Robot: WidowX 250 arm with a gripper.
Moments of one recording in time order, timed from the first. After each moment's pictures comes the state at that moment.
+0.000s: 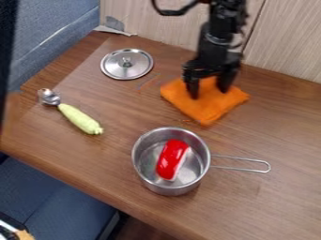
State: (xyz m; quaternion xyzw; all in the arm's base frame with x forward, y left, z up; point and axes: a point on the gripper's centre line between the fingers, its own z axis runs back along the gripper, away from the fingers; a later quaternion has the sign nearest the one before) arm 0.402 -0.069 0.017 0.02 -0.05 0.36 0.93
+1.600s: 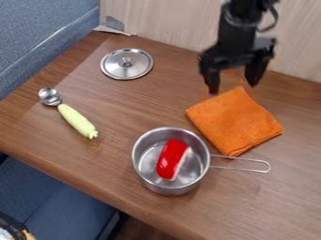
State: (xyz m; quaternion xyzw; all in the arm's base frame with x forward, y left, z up) arm 0.366 -0.079 0.095 -0.04 -0.12 0.35 0.93
